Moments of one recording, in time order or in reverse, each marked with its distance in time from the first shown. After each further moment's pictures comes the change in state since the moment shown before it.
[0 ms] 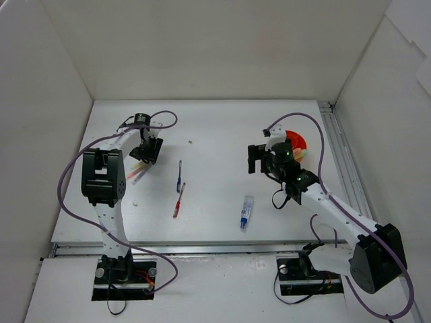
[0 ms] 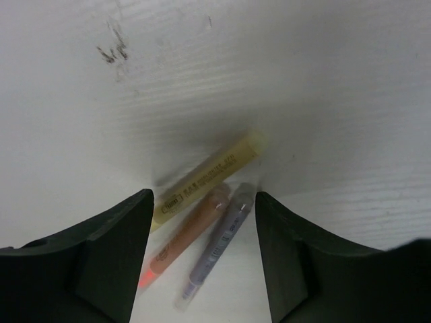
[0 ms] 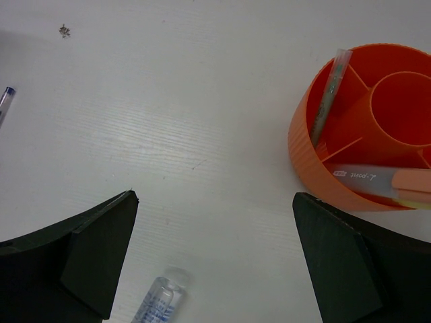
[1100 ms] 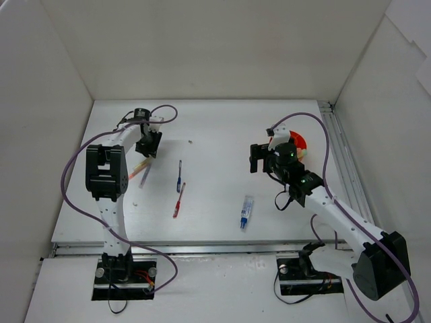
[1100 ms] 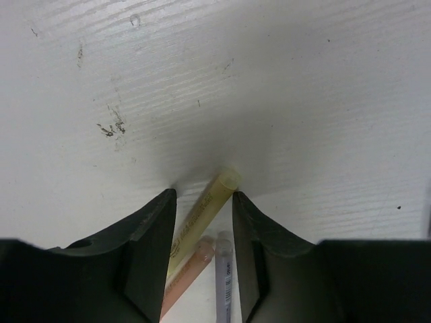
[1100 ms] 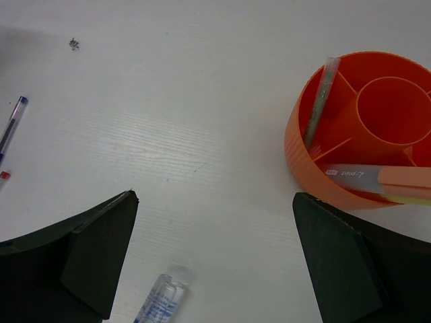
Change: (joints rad) left arm 0.016 0.105 0.152 -0.014 0.104 0.003; right arm -0.005 -0.056 0.000 -0.022 0.002 0.008
